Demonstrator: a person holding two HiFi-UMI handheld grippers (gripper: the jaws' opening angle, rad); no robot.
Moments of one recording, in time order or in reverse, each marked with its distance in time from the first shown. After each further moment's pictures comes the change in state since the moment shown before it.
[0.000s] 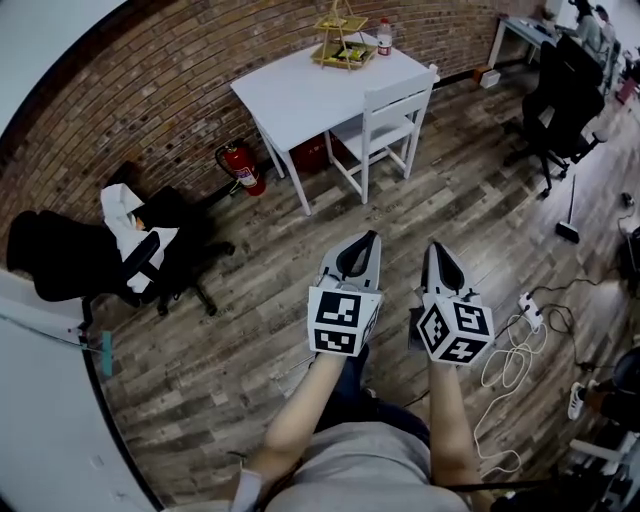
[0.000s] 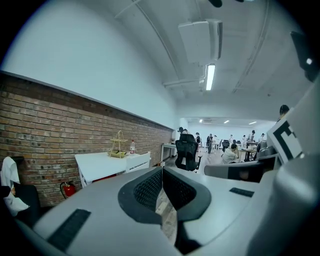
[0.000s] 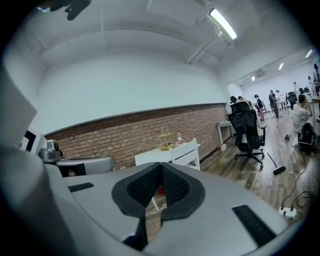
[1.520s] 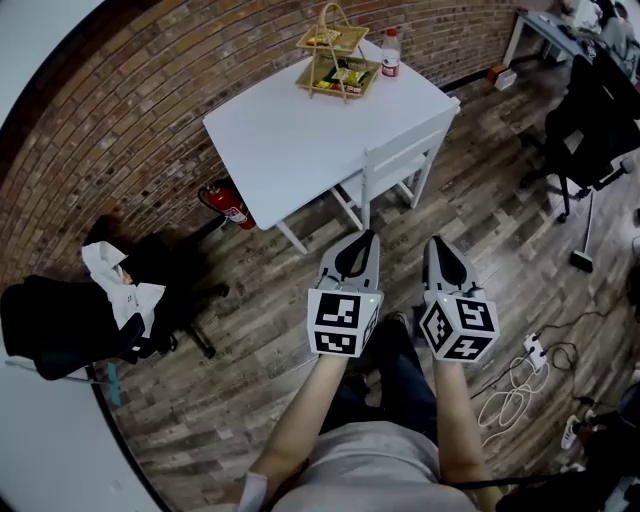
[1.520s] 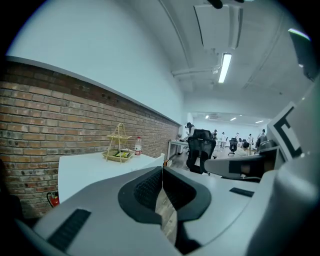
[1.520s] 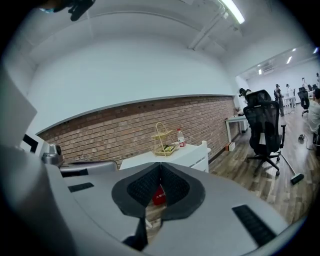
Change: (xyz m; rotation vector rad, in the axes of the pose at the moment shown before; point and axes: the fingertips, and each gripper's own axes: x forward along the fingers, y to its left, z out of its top) left arm 0.295 0.150 0.042 -0.031 0.055 0.028; right arm 0.318 -0.076 0.082 -0.004 0.059 0.039
